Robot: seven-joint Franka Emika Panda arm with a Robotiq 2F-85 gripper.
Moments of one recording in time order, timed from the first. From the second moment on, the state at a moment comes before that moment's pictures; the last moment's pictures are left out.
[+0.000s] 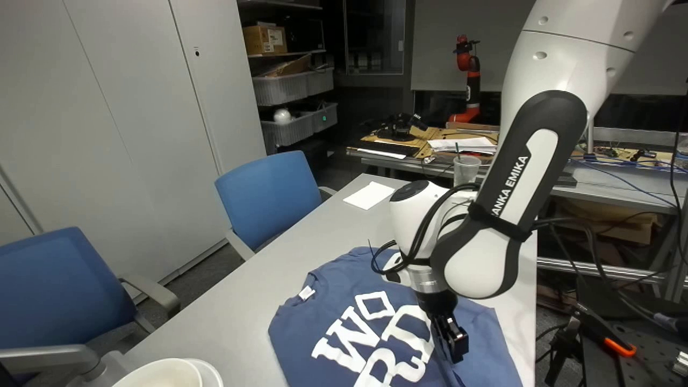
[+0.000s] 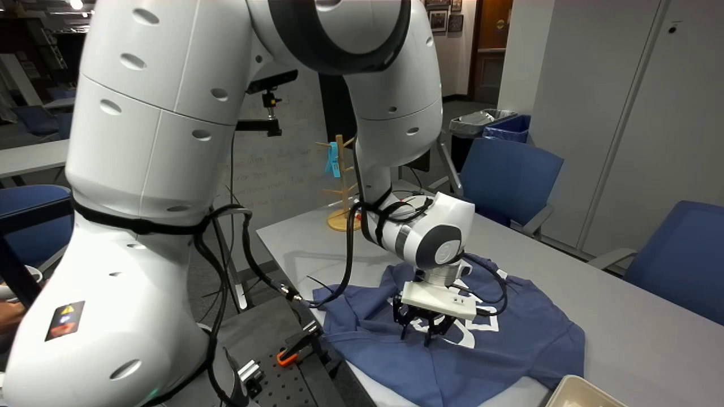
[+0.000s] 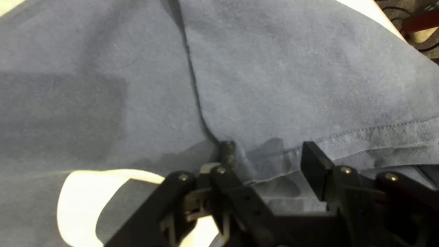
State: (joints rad) arm -0.13 0.51 0.13 -2.37 -0.18 2.59 -0.64
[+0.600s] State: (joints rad) arm -0.12 0.52 0.12 -2.36 -0.19 2.58 -0.63
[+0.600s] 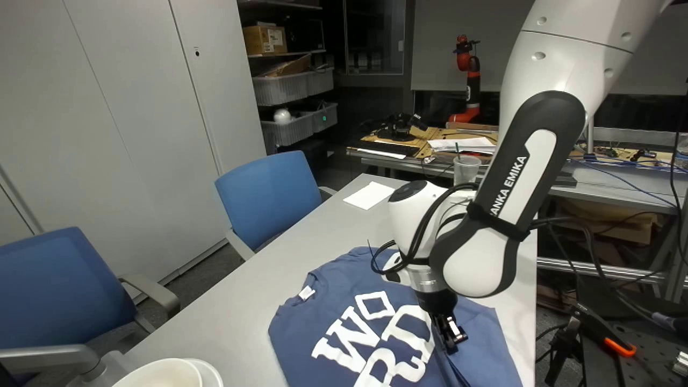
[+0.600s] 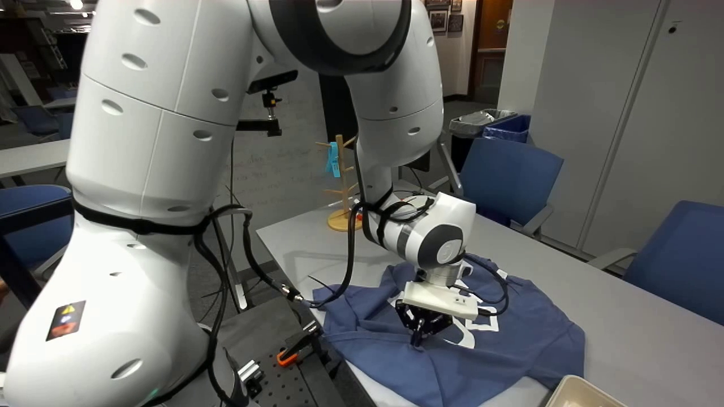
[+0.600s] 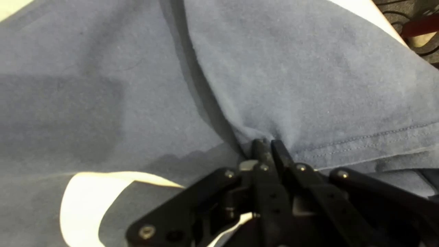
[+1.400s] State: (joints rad) arm 0.01 0.25 0.00 -2.48 -0.46 2.07 -0.34
